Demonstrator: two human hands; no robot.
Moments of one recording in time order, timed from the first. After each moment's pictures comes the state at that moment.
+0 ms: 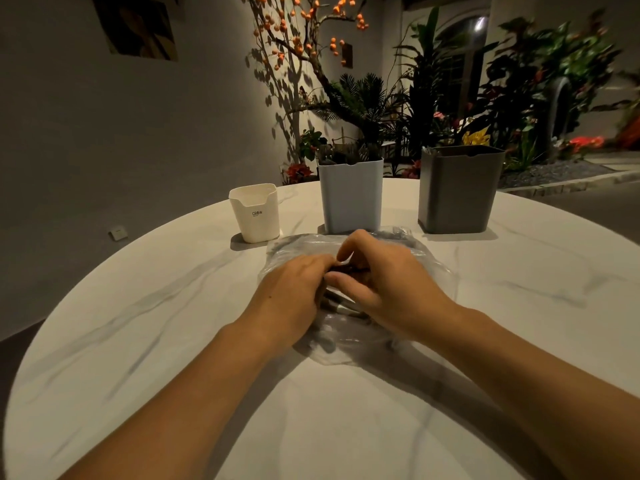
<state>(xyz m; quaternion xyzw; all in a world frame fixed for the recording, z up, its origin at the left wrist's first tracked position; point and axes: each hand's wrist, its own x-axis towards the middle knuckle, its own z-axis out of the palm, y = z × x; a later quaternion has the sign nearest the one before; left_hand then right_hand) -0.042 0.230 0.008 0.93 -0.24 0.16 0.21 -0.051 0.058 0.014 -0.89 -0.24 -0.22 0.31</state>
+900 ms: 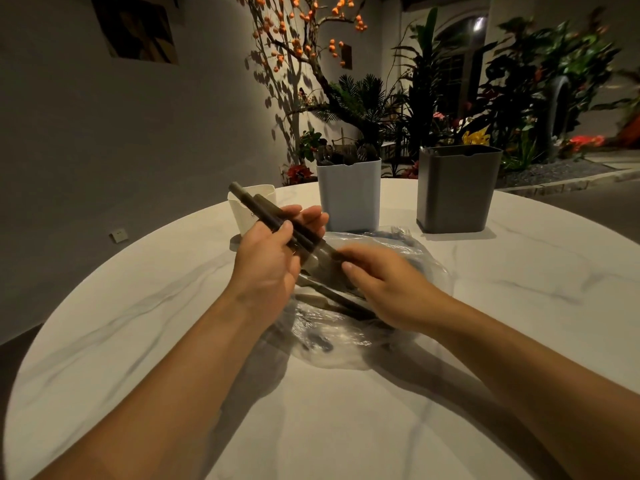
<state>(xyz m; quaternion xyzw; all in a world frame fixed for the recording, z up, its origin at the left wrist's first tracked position) -0.038 0.217 0.046 0.47 -0.08 0.06 0.88 -0.052 0.056 0.018 -0.87 -0.20 -0.09 0.44</state>
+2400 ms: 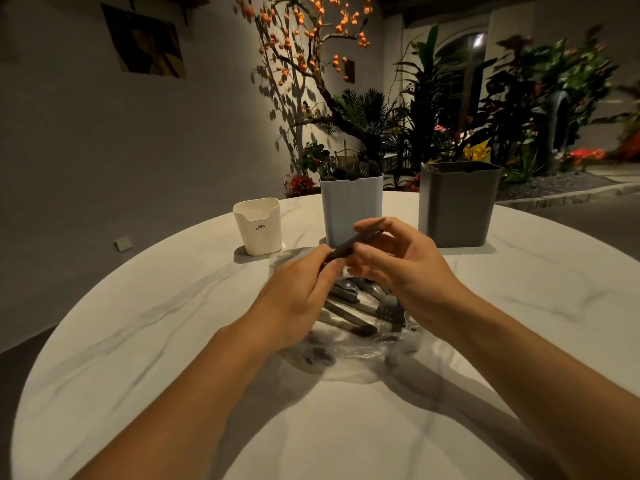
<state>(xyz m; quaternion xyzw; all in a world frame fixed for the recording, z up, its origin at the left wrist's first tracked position) -0.042 0.223 0.027 0.90 -0.24 0.16 0.34 -0.052 0.046 0.040 -0.66 -0.16 -0.09 0.73</state>
